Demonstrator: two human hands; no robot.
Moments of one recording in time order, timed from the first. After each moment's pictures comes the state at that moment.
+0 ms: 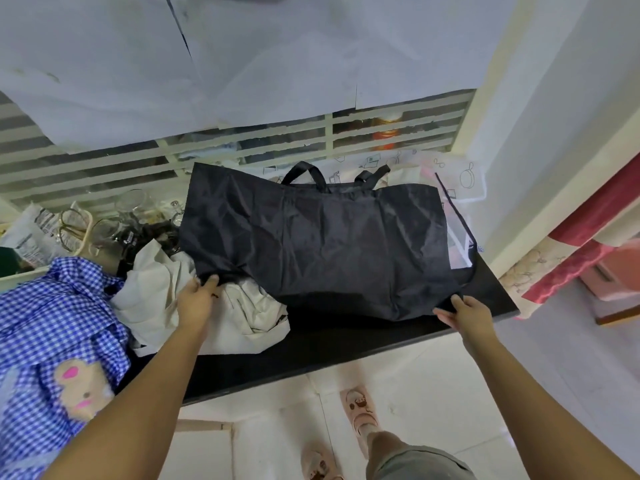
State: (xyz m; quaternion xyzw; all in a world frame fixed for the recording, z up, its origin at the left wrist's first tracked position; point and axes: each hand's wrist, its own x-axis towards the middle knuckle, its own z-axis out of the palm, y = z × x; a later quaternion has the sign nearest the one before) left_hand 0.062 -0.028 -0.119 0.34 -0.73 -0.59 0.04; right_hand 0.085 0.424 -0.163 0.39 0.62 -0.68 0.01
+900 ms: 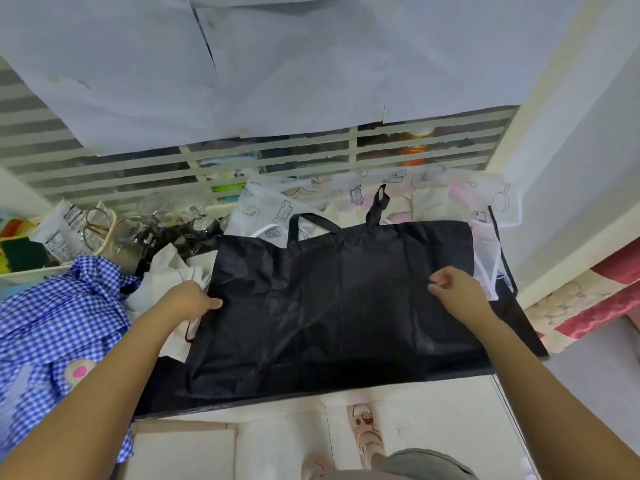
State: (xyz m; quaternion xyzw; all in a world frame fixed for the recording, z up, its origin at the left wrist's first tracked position) left_hand 0.033 -0.050 -0.059 0.26 -0.91 -0.14 -0.28; right_hand -0.004 0.399 -0.107 0.08 0.94 -0.33 0.09
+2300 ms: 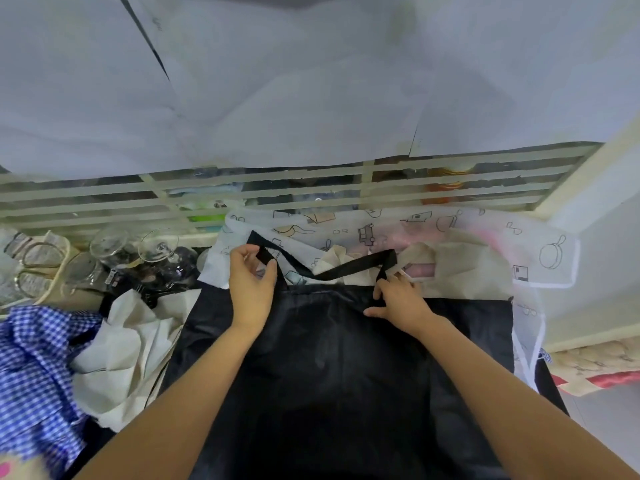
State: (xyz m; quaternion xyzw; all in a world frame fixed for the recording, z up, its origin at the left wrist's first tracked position) left_hand -0.114 0.059 -0.109 0.20 -0.77 -0.58 0.20; right_hand -0.168 0.308 -0.142 -0.16 0.95 -0.11 0.23
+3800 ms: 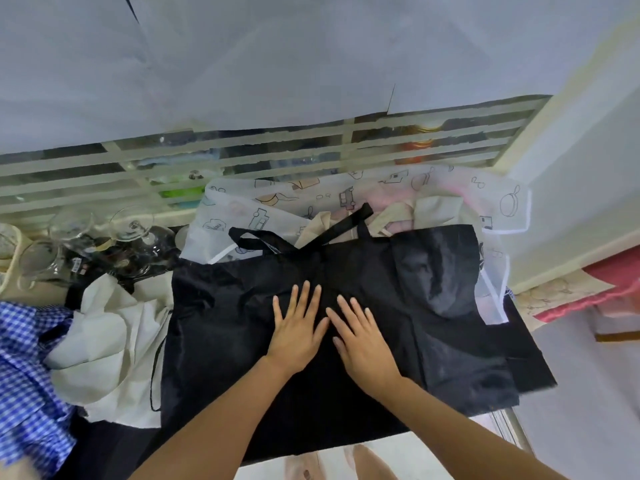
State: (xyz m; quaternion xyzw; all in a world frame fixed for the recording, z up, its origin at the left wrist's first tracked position) left_hand -0.025 0.100 -0.205 -0.09 -0.98 -0.12 -0.16; right_hand -0.002 0.268 -0.209 -0.21 0.97 -0.13 0.05
